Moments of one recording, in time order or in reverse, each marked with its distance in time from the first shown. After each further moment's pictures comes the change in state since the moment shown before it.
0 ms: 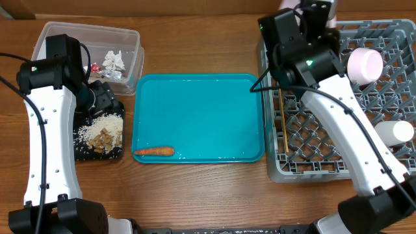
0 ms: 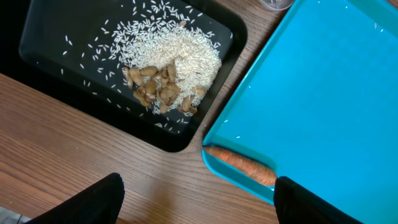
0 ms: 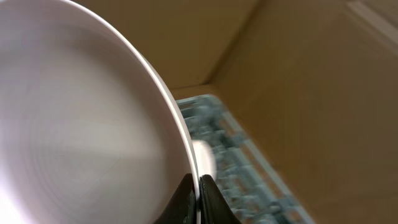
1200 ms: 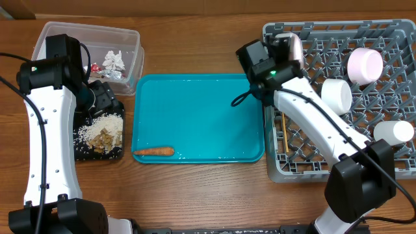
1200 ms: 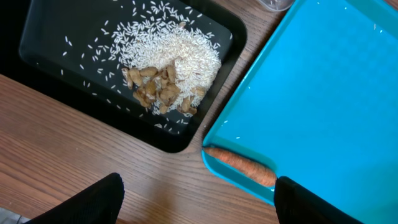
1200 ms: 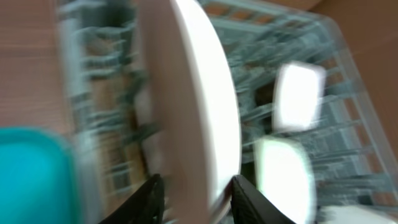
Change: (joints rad) left arm 0.000 0.000 0.000 0.002 0.000 0.000; right arm 0.057 0.118 -0.248 0.079 -0.358 0.044
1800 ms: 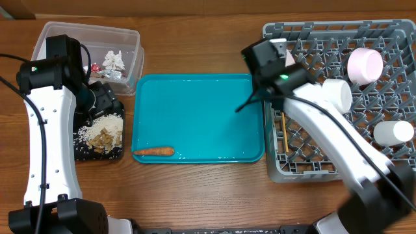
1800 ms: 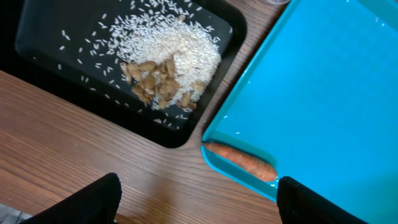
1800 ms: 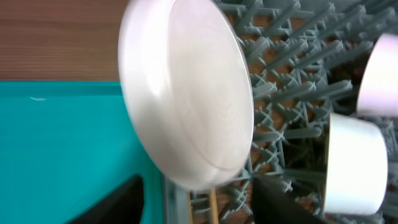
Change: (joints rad) left arm 0.000 0.000 0.000 -0.016 0.010 0.000; right arm 0.001 -0.128 0.000 -0.055 -0.340 -0.019
